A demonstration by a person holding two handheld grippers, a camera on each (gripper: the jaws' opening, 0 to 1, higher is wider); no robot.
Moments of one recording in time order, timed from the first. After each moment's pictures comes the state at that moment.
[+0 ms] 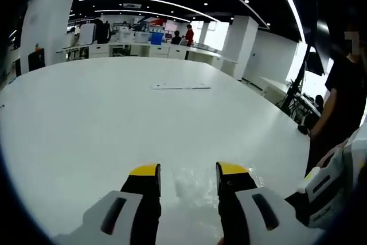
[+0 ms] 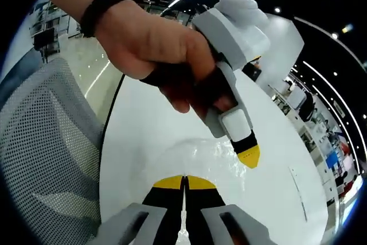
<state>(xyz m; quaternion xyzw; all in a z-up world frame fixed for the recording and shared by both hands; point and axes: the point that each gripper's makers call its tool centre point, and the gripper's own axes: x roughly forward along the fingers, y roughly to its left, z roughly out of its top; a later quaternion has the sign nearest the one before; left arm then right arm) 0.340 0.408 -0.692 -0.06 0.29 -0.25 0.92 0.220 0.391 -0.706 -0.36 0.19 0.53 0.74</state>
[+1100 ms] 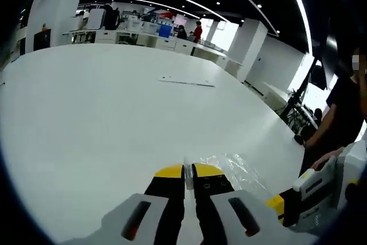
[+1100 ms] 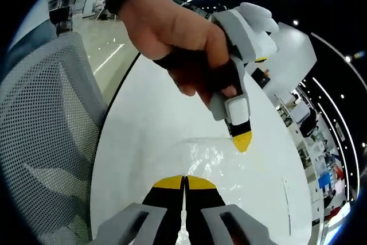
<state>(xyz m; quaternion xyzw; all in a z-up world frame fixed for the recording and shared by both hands) 0.336 0.420 -0.696 -0.11 0.32 -0.24 0.91 0.225 0.378 -0.715 -0.43 0.16 0.54 0.70</state>
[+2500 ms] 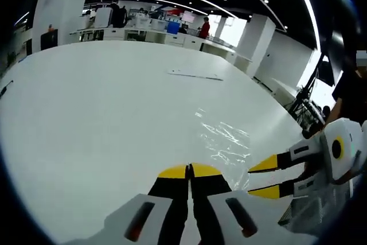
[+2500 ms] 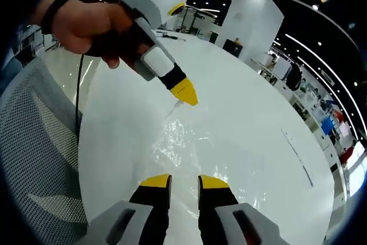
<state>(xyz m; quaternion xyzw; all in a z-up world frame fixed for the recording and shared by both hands) 0.317 0.429 -0.704 -0.10 0.33 -0.20 0.92 0.256 0.346 -0.727 -0.30 0.26 0.47 0.79</state>
